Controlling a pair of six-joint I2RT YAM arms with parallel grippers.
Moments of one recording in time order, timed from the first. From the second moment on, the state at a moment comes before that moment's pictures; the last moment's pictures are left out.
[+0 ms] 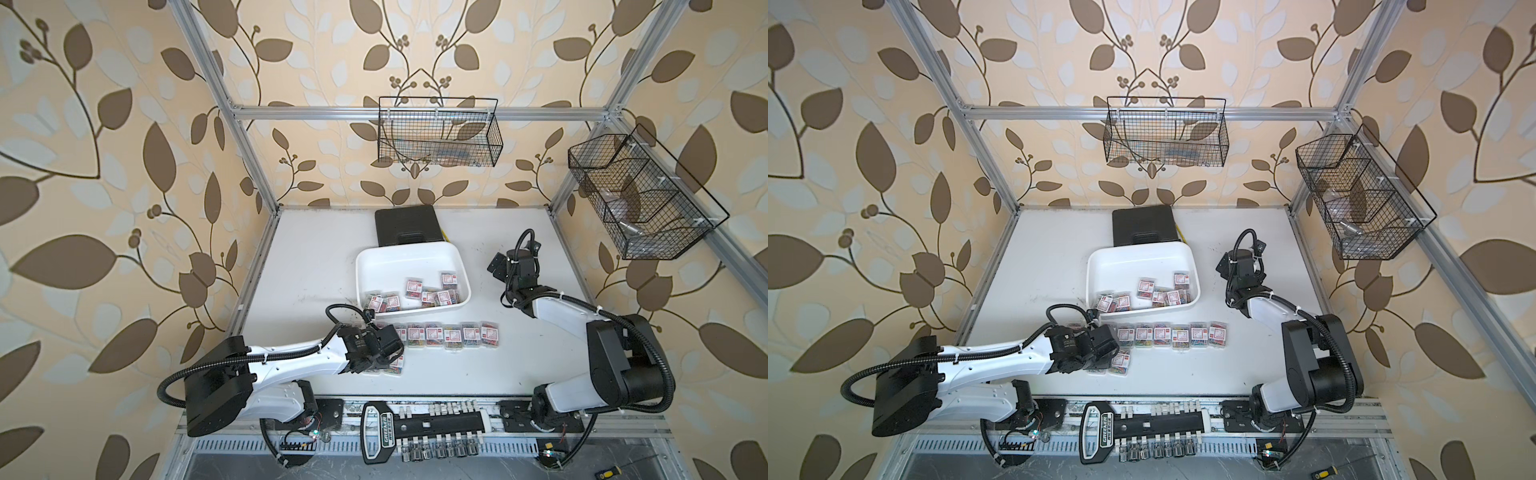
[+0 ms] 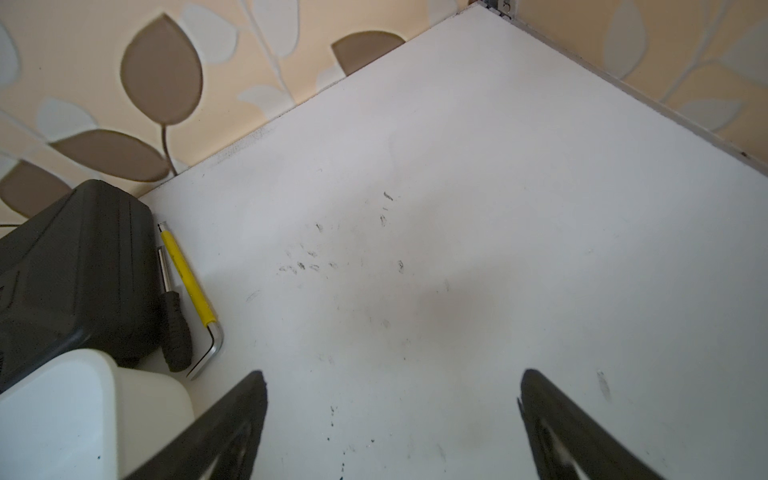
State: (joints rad) left arm -1.06 1.23 0.61 -0.69 -0.27 -1.09; right arm 0.15 1.47 0.69 0.17 0.41 0.59
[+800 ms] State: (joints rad) left arm -1.07 1.12 0.57 -0.66 -0.26 -1.11; right arm 0.15 1.47 0.69 0.17 0.41 0.59
